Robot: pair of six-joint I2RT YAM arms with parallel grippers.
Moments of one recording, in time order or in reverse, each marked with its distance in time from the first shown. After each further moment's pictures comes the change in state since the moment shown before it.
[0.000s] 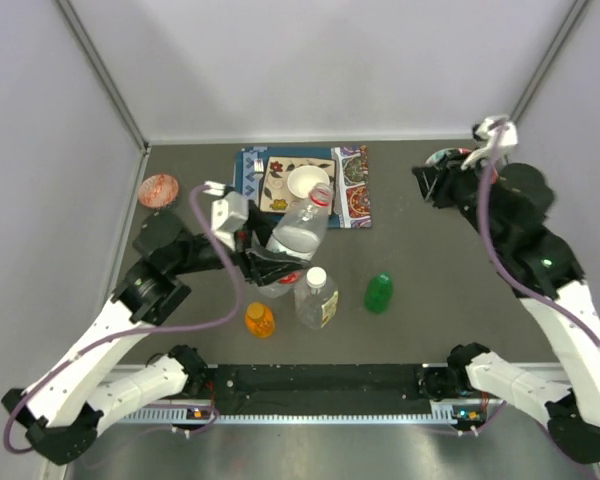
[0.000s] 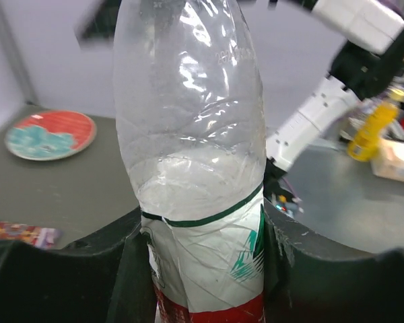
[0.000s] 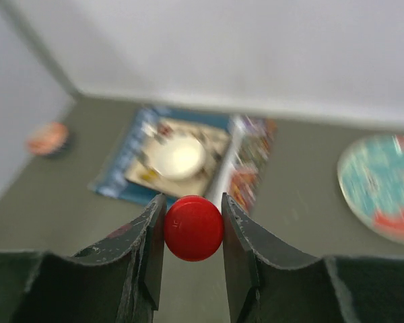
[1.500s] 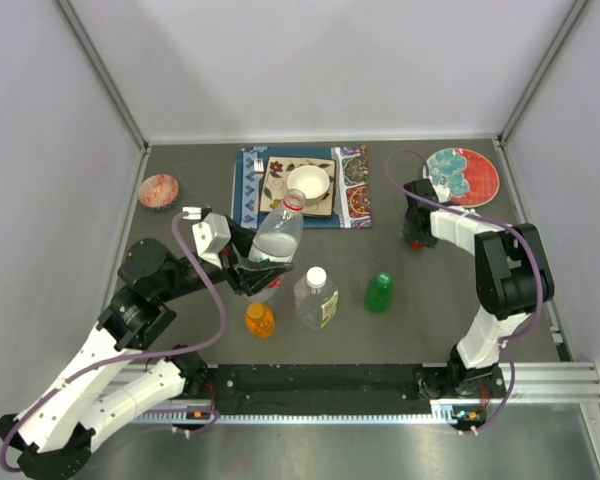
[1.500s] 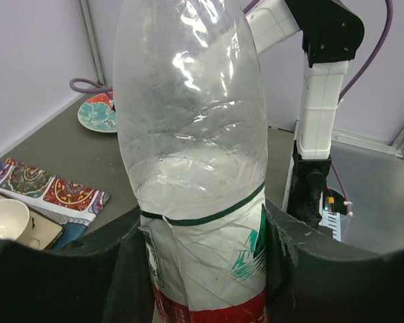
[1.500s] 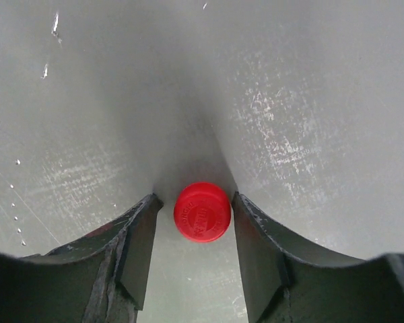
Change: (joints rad) left arm 0.001 -0.216 -0.133 -0.084 -0.273 0.097; right arm -0.311 0.823 -0.369 0.094 0.237 0.384
